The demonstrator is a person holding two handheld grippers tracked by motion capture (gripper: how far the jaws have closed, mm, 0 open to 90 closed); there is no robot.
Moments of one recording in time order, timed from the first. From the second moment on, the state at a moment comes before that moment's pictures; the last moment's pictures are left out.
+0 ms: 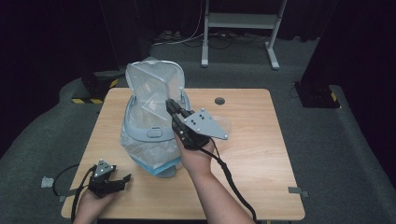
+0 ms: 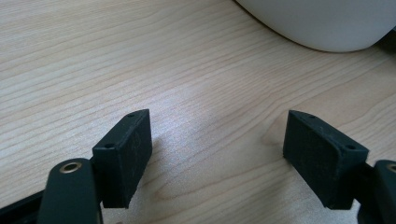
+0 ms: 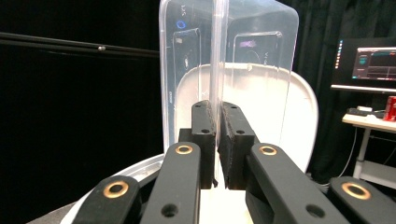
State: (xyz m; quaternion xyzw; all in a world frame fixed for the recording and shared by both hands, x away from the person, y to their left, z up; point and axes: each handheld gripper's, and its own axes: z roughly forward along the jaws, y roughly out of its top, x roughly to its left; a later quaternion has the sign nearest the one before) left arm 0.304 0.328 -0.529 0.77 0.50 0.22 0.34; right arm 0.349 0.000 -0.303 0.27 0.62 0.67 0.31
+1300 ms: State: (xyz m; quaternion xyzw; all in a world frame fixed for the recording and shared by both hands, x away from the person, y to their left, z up) left arm 0.304 0.328 -0.529 0.77 0.49 0.22 0.34; right arm 0.343 -0.029 -0.329 0.32 0.62 0.65 0.29
